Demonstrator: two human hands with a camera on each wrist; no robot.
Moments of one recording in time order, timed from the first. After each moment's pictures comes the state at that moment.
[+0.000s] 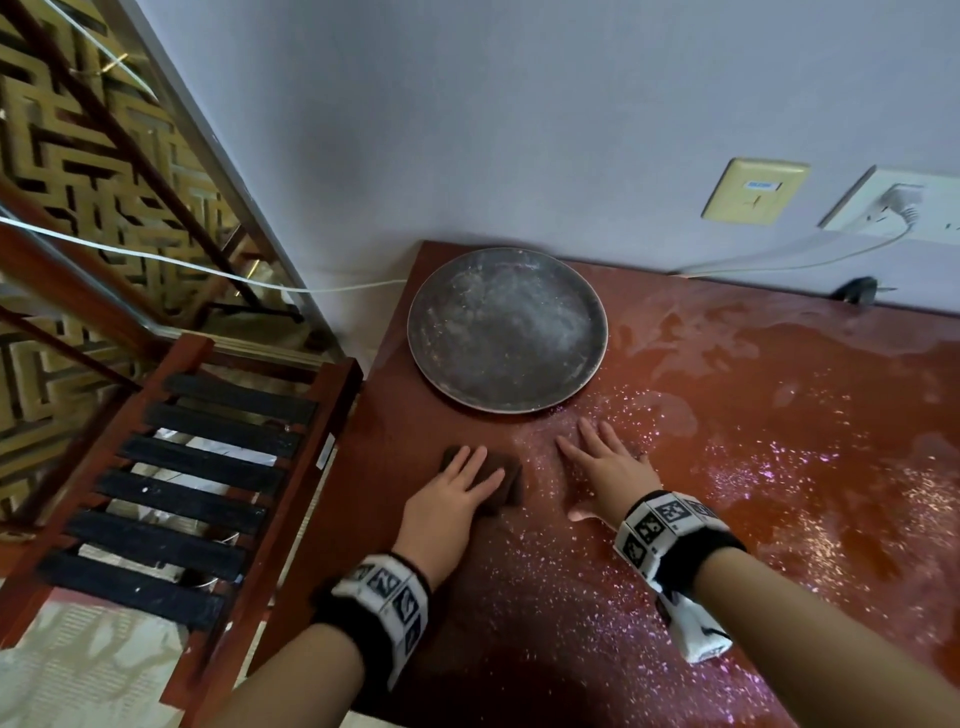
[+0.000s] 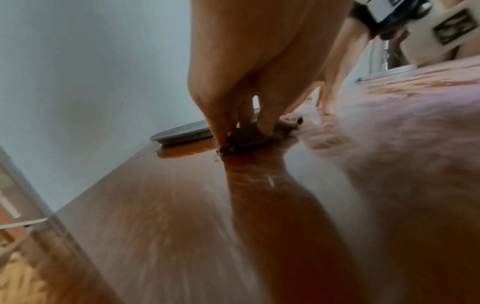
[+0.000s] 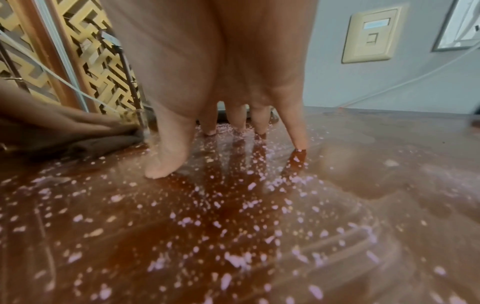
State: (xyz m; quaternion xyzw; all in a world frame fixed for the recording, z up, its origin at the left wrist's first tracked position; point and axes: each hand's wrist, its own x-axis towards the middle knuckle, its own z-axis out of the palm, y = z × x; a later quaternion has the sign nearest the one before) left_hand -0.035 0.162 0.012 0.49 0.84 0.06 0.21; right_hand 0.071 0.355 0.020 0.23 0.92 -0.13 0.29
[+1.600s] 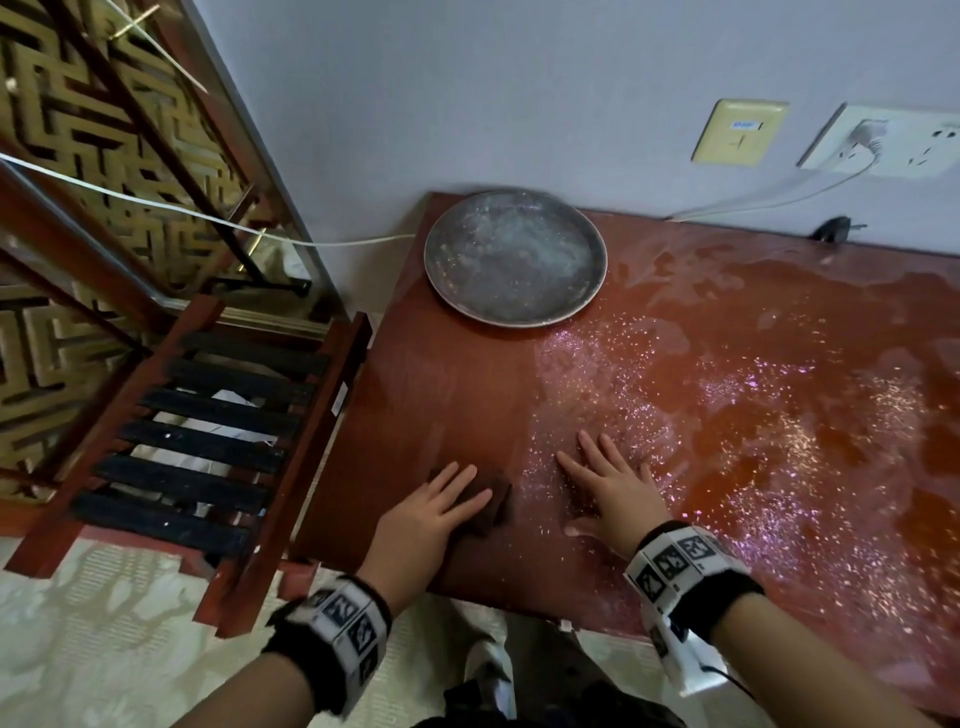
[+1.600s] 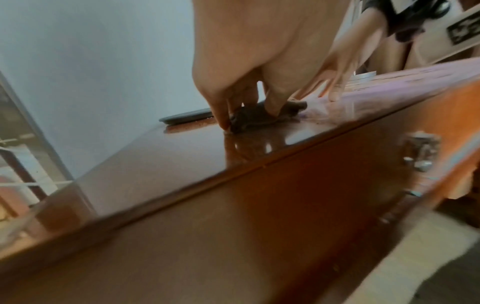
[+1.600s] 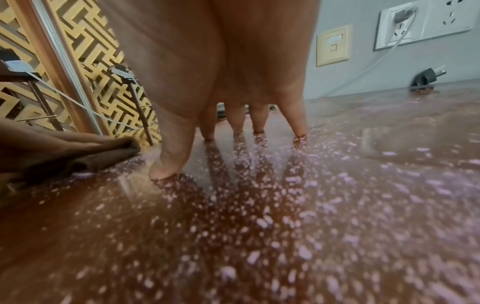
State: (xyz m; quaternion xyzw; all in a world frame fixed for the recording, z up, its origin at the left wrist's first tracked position) left_hand 0.024 0.040 -0.018 0.58 0.80 0.11 0.13; right_hand 0.164 0.260 0.010 0.23 0.93 -0.15 0.25
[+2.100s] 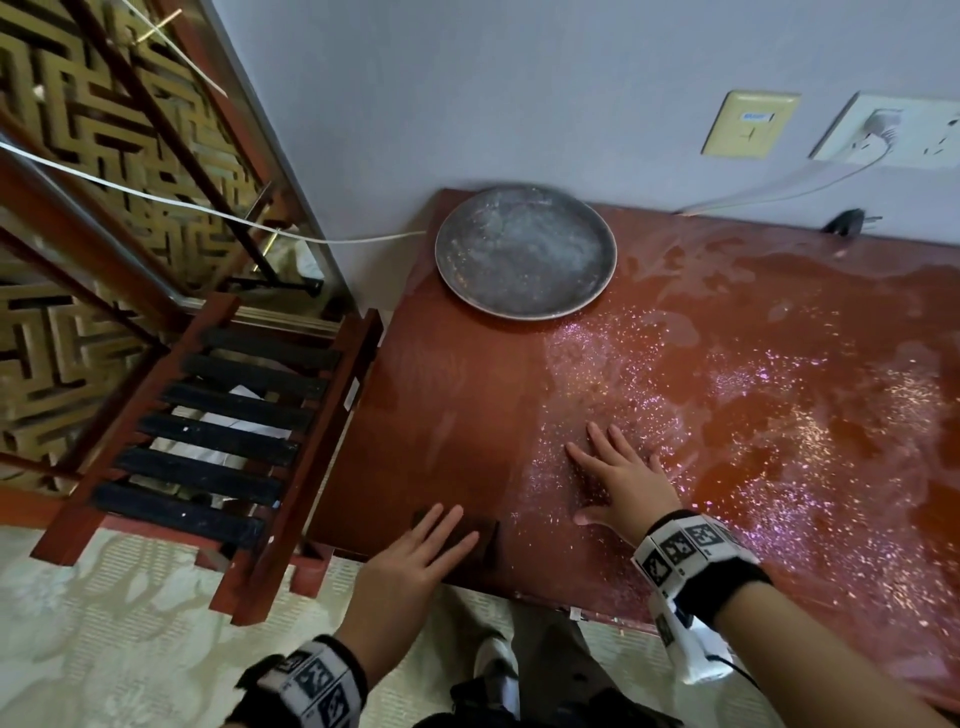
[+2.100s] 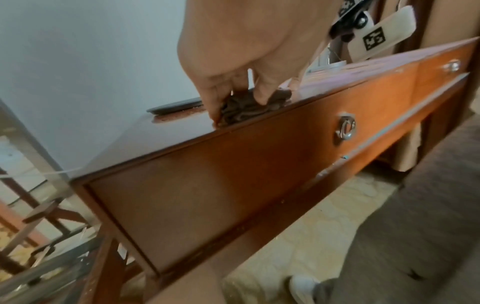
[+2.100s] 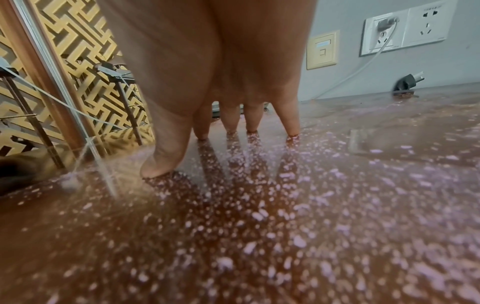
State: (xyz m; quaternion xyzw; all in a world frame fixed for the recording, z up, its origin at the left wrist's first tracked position) left_hand 0.064 -0.015 -0.021 0.57 0.81 0.14 0.08; right_hand 0.166 0.259 0.004 0.23 0.93 -0.15 0.24
